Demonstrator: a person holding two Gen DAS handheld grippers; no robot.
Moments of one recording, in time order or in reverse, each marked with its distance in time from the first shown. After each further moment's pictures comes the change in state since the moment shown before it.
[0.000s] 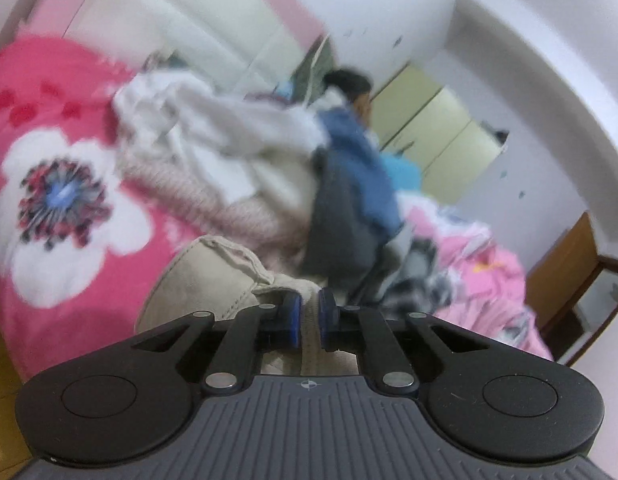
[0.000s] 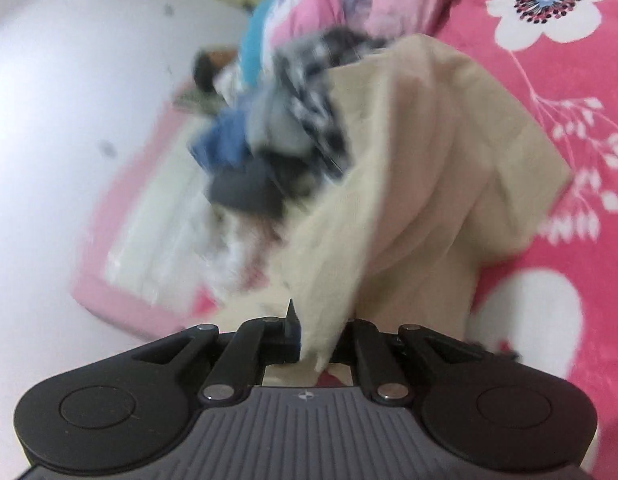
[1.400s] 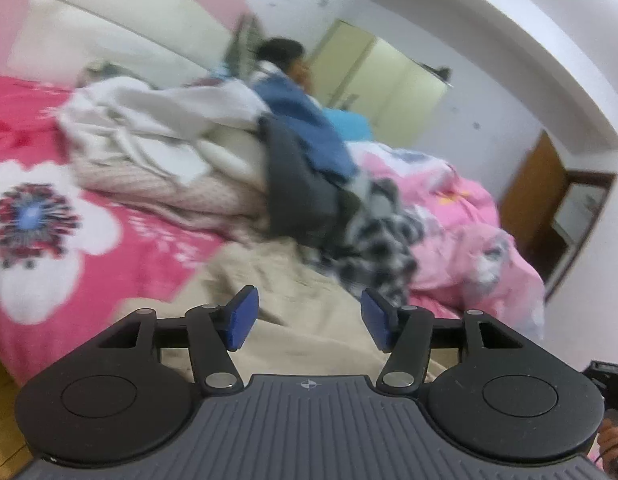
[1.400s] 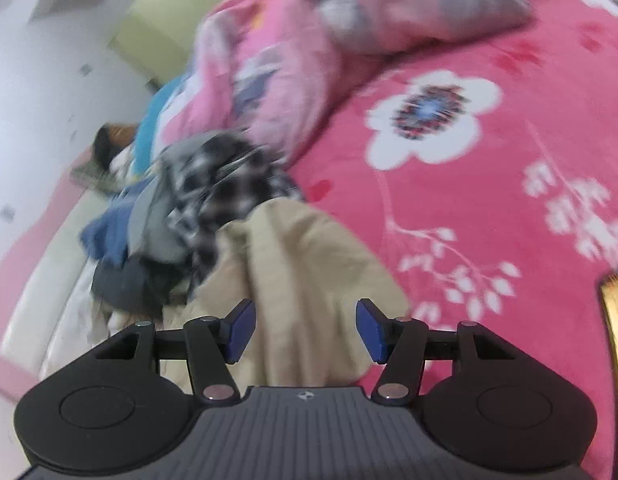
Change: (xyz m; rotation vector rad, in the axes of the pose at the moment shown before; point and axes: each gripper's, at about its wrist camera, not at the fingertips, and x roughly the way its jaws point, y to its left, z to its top) left arm -0.011 -0.036 -0.025 0.285 0.023 -0.153; right arm -0.067 -0.045 0.057 0.092 -0.287 -0.309
